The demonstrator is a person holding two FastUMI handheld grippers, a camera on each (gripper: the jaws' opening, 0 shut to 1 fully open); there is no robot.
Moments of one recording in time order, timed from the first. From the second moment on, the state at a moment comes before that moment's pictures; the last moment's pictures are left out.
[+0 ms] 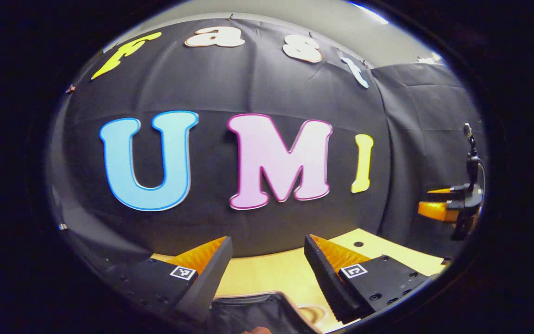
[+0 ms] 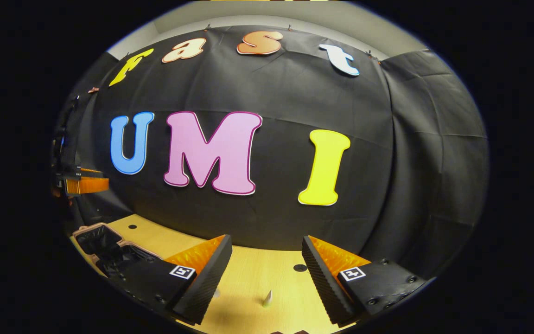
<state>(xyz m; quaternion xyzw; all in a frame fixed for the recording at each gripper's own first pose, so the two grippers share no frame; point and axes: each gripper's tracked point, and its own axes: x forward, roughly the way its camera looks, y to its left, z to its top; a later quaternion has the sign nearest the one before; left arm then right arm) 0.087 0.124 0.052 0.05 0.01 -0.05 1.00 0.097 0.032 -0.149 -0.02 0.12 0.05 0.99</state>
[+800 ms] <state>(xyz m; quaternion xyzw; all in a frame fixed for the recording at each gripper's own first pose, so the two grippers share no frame) 0.149 -0.034 -0.150 0.01 0.25 -0.05 0.97 0.106 0.026 -0.286 0.01 0.21 0.14 0.97</state>
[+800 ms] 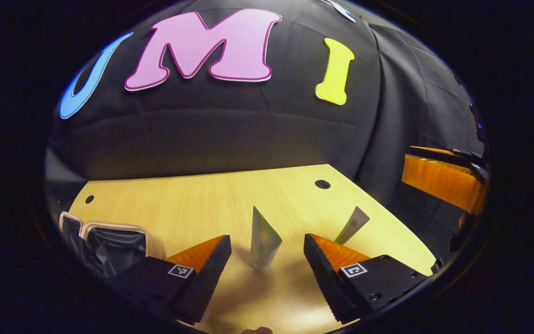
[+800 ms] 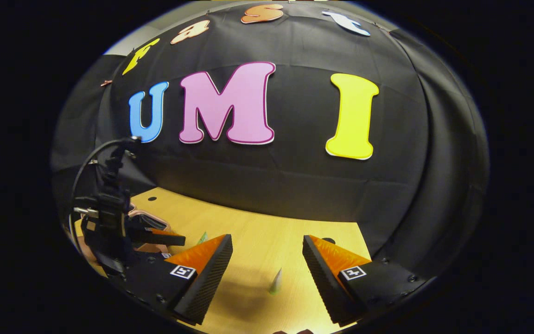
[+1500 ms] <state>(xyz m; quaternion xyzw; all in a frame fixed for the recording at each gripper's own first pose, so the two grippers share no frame) 0.131 -0.046 -0.148 0.02 0.37 -0.06 0.93 0.107 0.020 -0.424 0.01 0.35 0.13 0.93</state>
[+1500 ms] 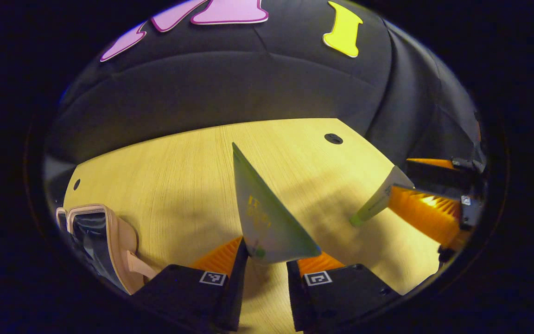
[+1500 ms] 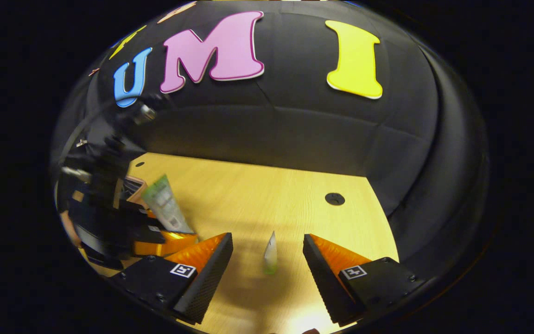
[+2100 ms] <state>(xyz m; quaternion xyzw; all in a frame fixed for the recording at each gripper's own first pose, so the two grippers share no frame) 0.005 0.041 -0.049 -0.06 0.40 -0.03 0.91 0.103 0.049 -0.466 0.05 0.42 0.13 0.90</state>
